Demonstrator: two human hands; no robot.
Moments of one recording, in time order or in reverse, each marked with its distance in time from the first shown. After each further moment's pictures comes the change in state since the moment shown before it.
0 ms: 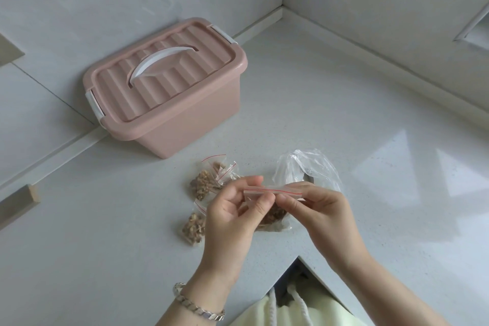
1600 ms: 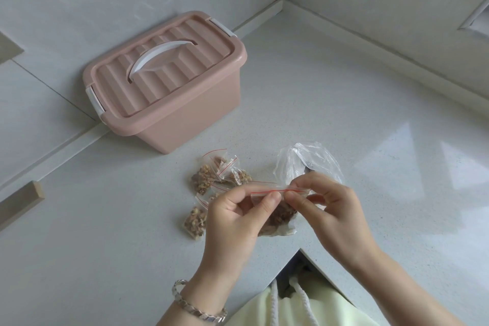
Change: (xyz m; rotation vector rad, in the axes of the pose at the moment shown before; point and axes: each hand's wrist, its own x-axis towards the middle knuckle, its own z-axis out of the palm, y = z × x) left_hand -0.012 0.007 0.004 0.108 -0.053 0.045; right_hand -0.004 -0.001 -0.009 -0.286 0.009 -0.173
